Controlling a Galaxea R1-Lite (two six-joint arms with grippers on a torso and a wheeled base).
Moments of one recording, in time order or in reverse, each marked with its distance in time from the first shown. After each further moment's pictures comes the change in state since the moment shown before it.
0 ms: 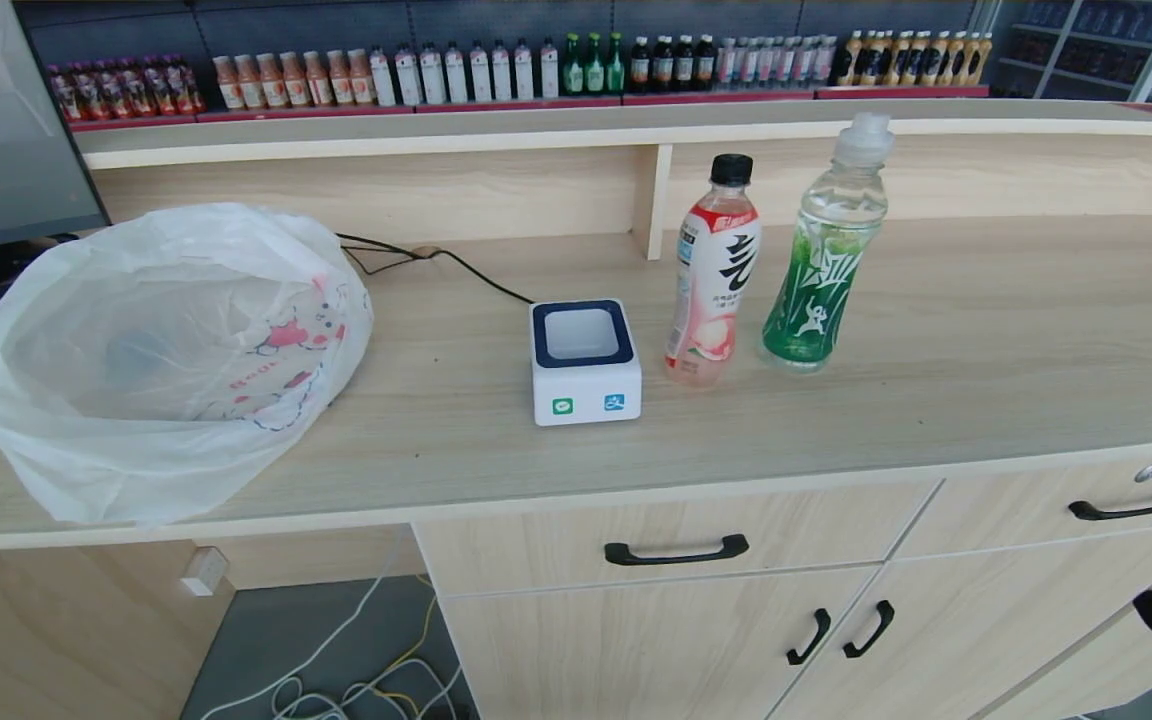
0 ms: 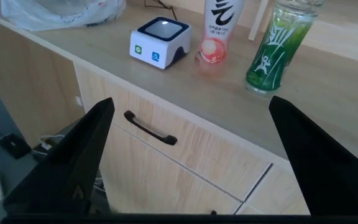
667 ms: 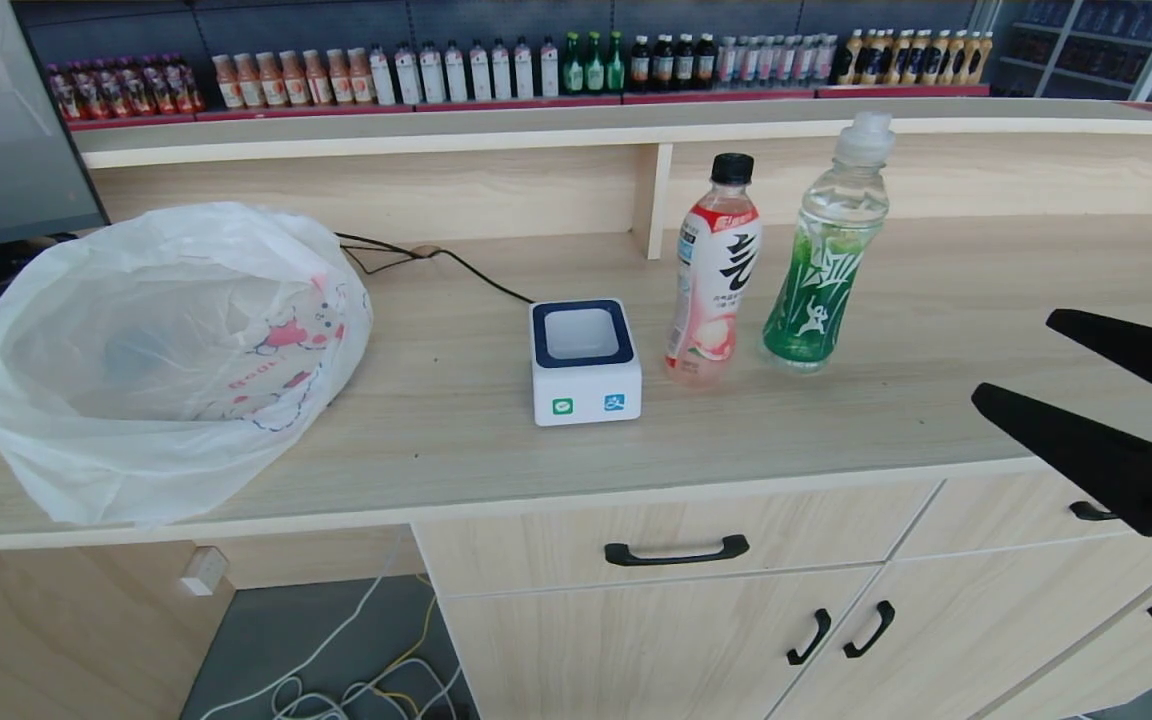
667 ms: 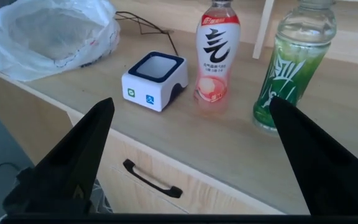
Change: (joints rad) left arm 0.000 0.000 0.000 0.000 0.000 0.000; right arm 0.087 0.327 -0.158 -0.220 -0.096 0.125
